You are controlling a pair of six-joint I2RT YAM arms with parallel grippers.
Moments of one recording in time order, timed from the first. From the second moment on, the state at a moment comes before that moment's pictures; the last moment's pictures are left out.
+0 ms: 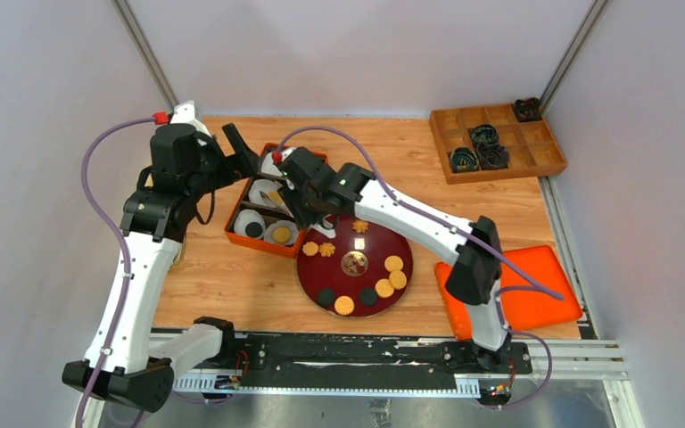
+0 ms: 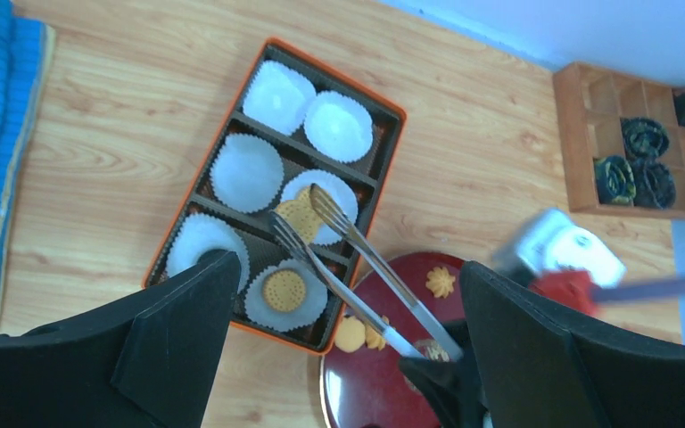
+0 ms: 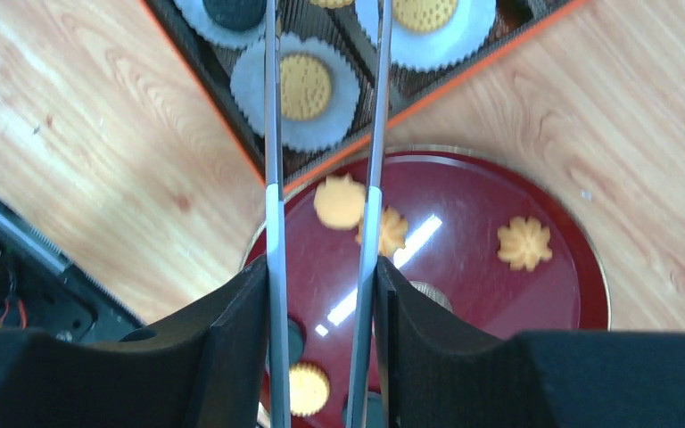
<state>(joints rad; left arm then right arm) -0.18 1.05 1.36 -0.75 -0.05 -0.45 1.03 1.94 1.95 -0.88 0.14 0.25</state>
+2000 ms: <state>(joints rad) -0.18 1.00 1.43 -0.79 -0.16 -0.37 0.93 2.01 1.91 -0.67 0.02 0.13</state>
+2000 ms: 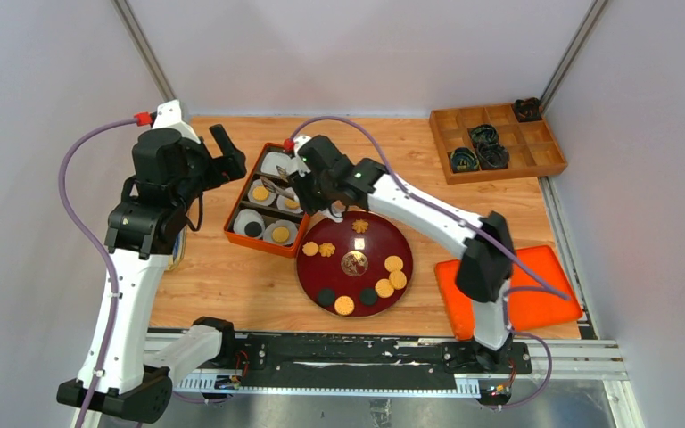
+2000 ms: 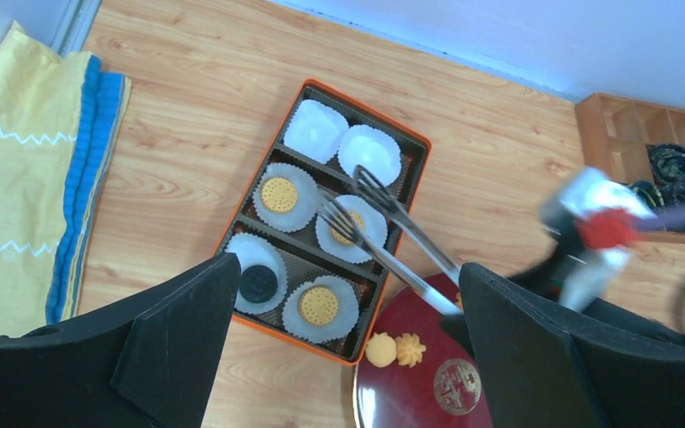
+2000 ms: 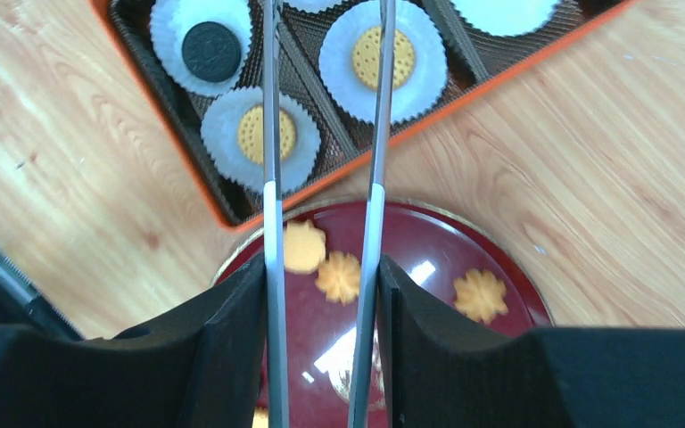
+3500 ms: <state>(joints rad) -0.18 1.04 1.32 -0.79 0.05 -0.46 1.55 1.09 1.02 -1.25 0.34 0.80</state>
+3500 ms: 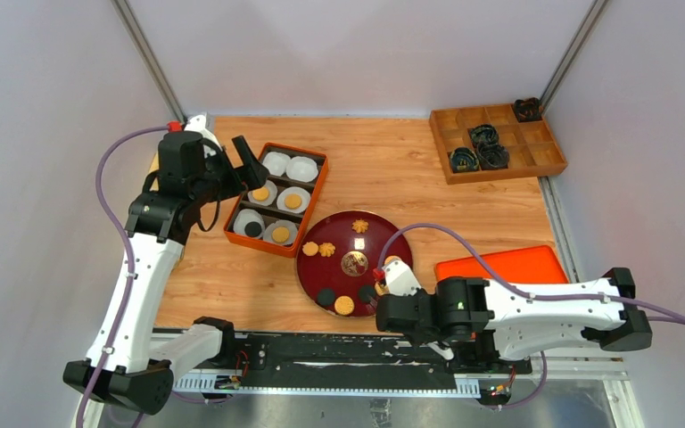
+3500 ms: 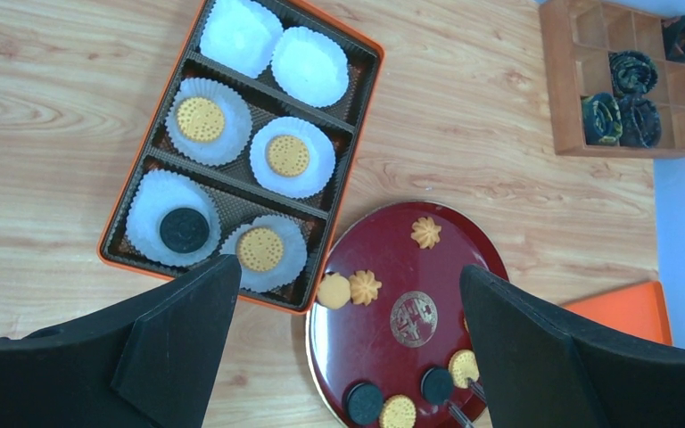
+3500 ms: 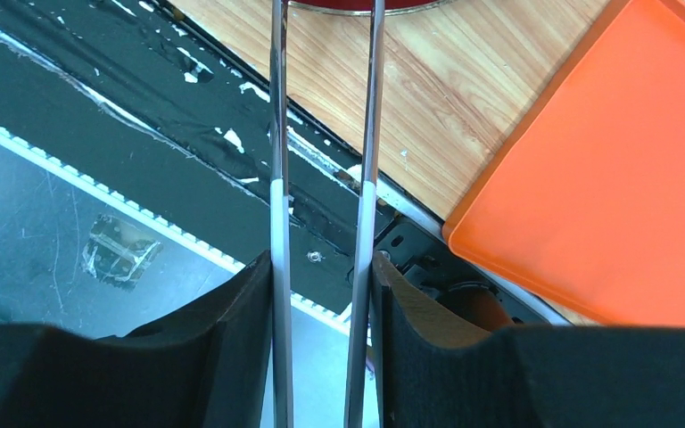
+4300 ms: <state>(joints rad) -0.18 1.04 1.30 -0.78 0.04 -0.45 1.37 1.25 1.04 -1.02 0.34 0.65</state>
